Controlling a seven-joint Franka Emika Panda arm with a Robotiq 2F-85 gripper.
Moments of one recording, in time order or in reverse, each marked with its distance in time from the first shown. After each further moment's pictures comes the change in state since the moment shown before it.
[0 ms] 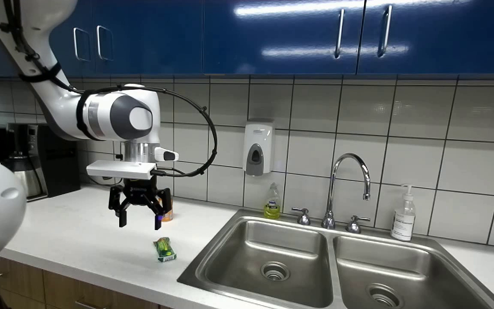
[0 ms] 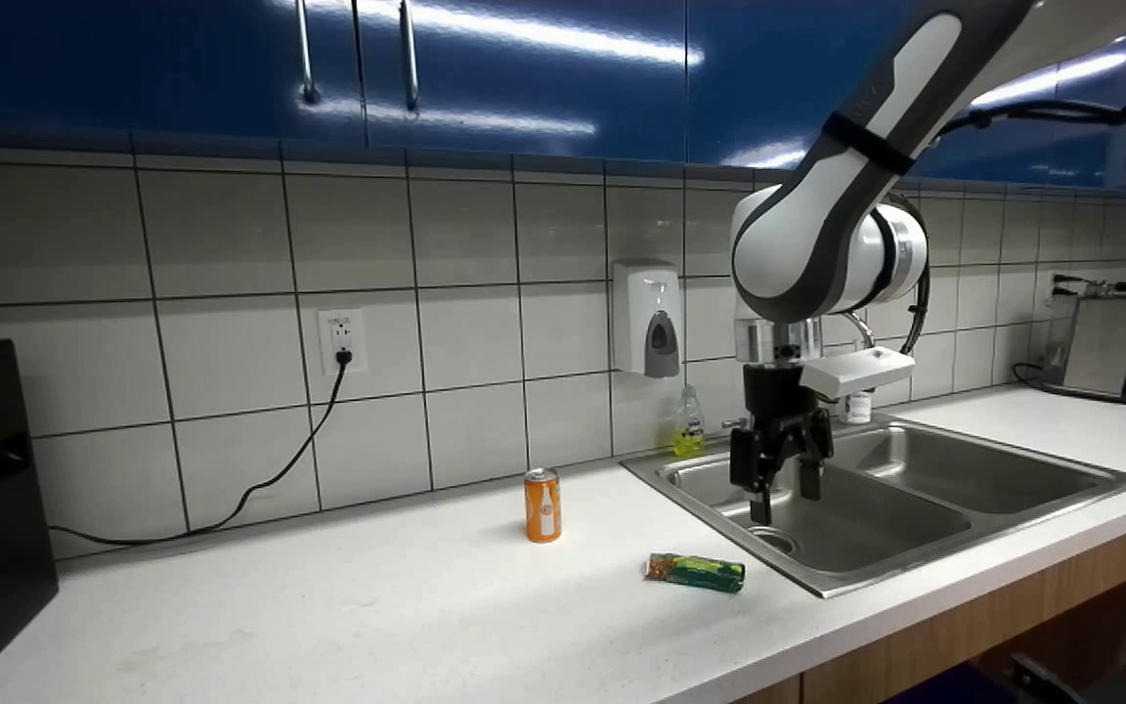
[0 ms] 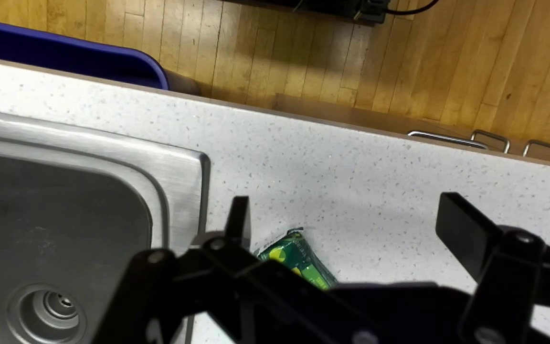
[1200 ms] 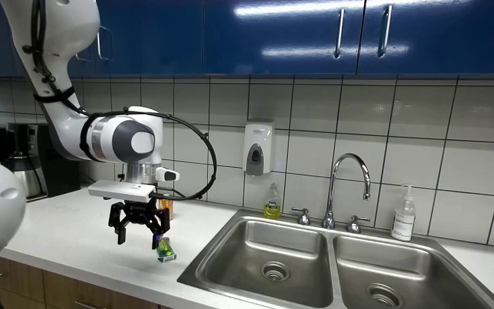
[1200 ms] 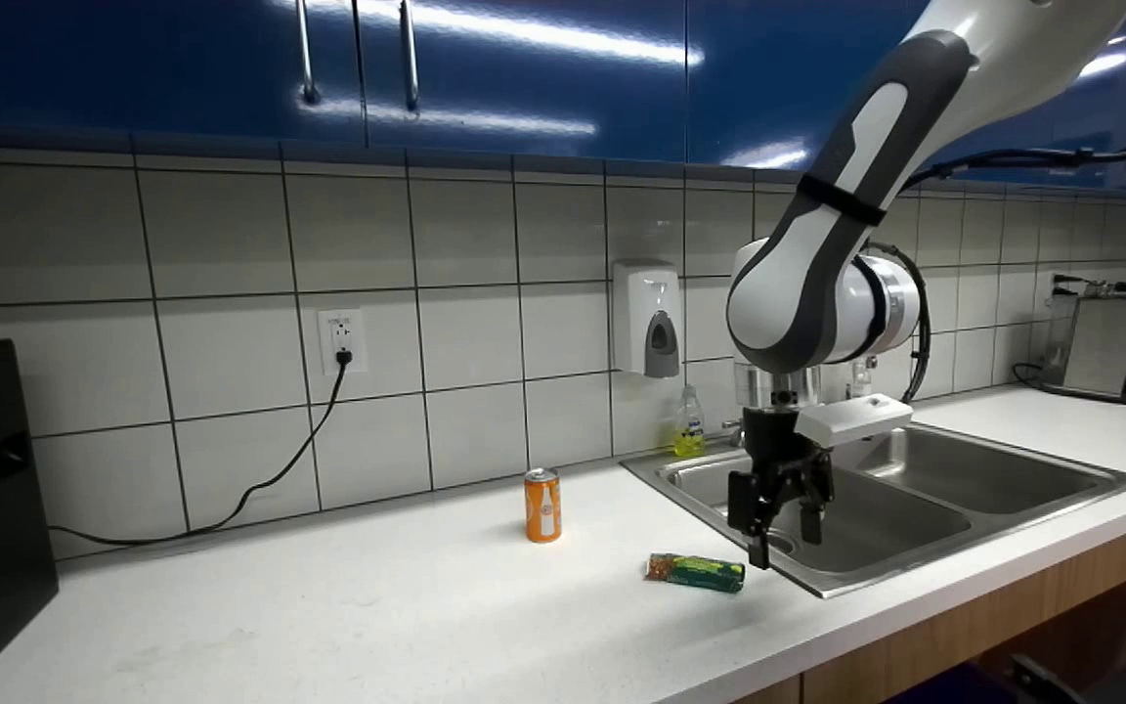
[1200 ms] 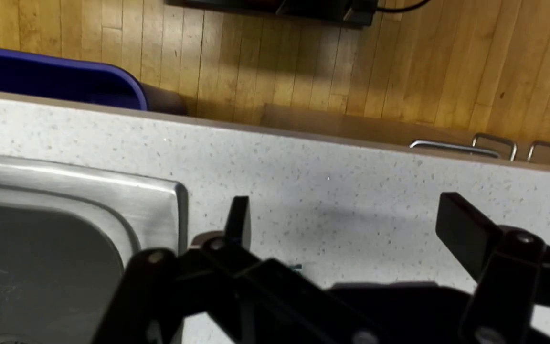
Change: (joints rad) arm -0.003 0.144 0.000 -0.012 0.044 0.123 0.002
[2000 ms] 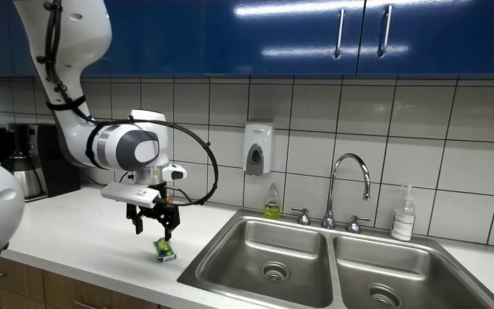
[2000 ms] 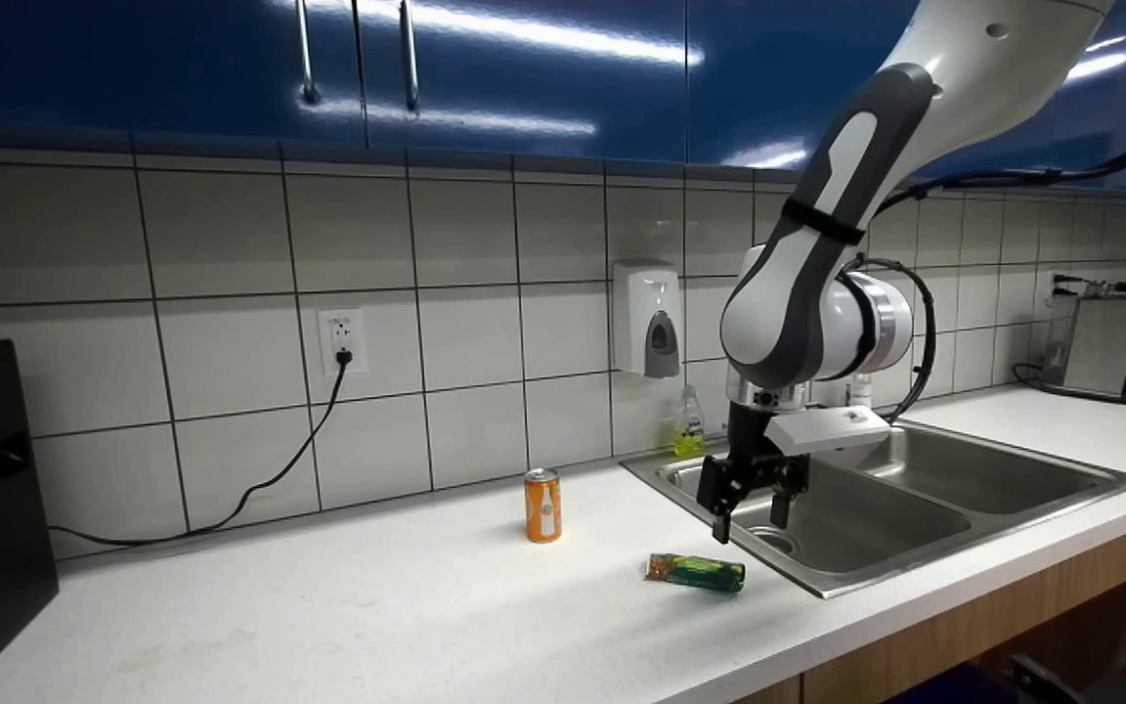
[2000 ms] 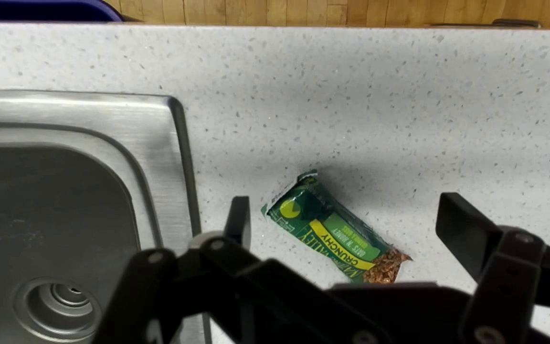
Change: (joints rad) arm -0.017 0.077 0.000 0.018 0.049 0.249 0.065
